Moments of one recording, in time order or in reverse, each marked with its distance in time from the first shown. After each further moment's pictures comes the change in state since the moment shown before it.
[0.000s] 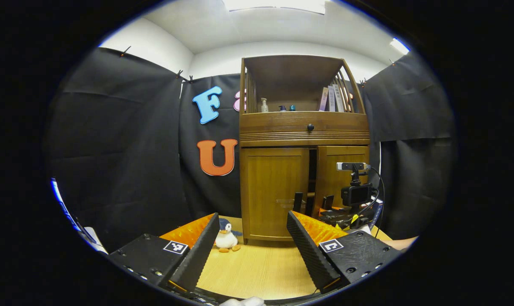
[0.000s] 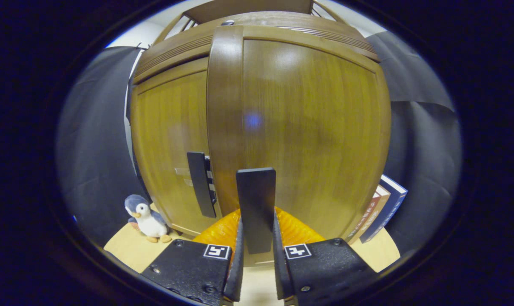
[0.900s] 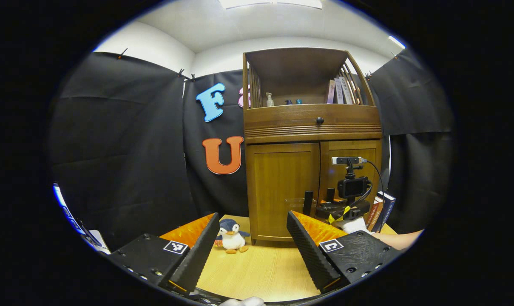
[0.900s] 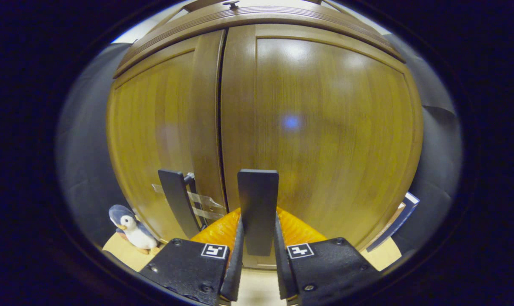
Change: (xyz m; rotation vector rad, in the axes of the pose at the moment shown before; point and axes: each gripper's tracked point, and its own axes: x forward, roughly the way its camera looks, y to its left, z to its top) left arm 0.028 0.007 0.000 0.022 0.026 0.063; right arm 0.082 0.012 0.026 -0.012 -0.020 -0.048
